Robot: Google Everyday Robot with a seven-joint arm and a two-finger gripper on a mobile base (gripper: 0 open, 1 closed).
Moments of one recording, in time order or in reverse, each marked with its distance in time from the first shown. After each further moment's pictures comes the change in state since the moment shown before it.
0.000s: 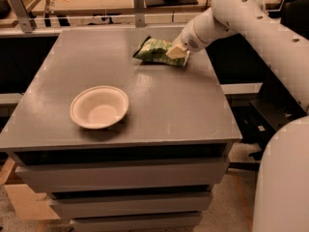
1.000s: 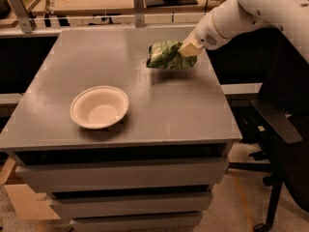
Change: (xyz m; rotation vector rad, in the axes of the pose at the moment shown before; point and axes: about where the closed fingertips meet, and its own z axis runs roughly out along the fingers) arm 0.000 0.037 -0.076 -0.030 0.012 0.008
